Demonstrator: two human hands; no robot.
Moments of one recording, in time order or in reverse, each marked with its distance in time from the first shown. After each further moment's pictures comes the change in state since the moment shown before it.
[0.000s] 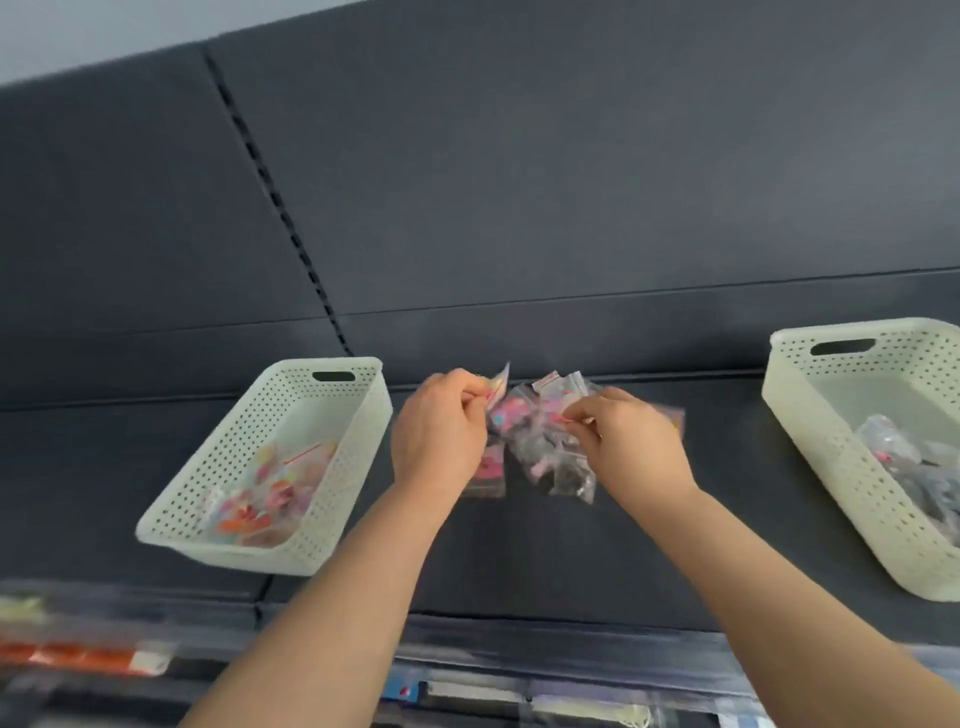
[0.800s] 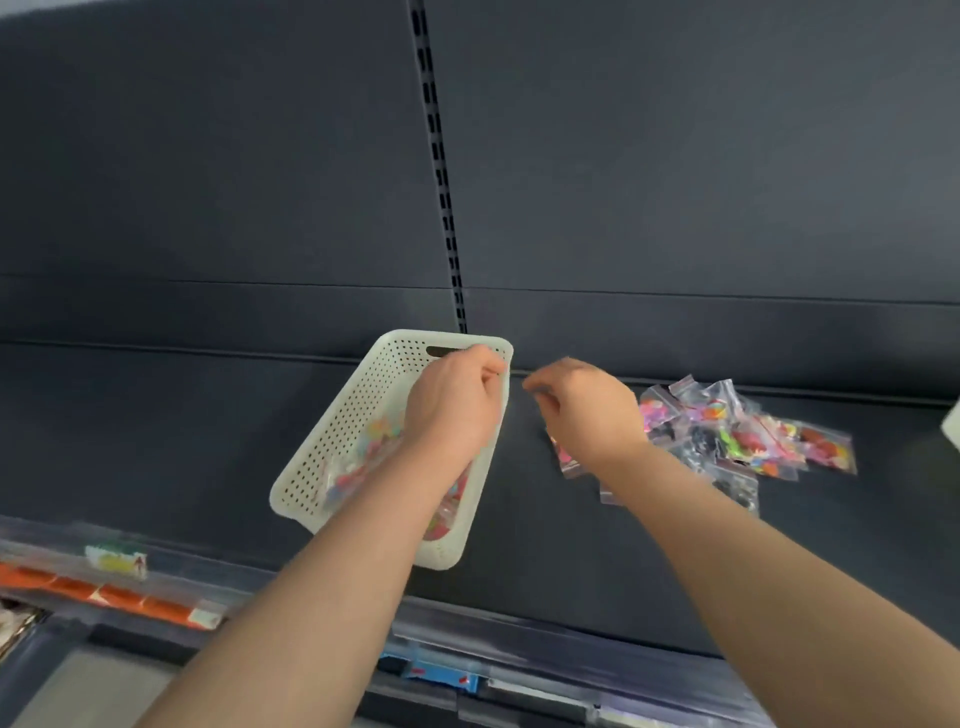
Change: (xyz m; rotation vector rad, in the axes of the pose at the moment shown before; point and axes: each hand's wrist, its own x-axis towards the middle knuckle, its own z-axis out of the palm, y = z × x) left_hand 0.043 -0.130 -0.081 0.076 -0.076 -0.093; right_hand 0.065 -0.160 0.107 -0.039 -0.104 -0.230
